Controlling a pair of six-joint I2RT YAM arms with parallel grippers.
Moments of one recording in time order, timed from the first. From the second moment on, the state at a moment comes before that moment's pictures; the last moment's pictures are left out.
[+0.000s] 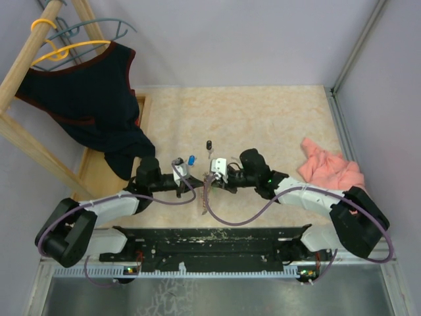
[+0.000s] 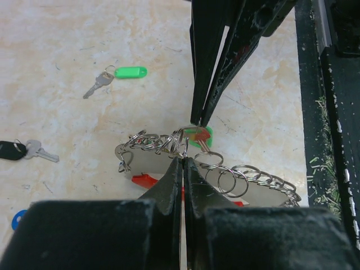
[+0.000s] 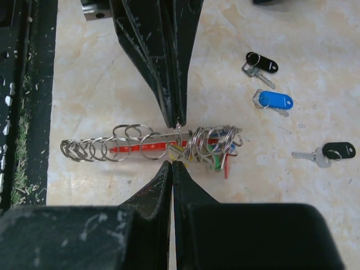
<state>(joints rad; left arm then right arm) -0.54 1.28 0.36 0.64 0.82 0.27 0.76 1.30 0.64 0.16 -0.58 -0.48</state>
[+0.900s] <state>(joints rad) -0.56 1.33 0.36 0.65 0.76 0.31 0.76 1.33 0.53 0.38 -0.56 -0.49</state>
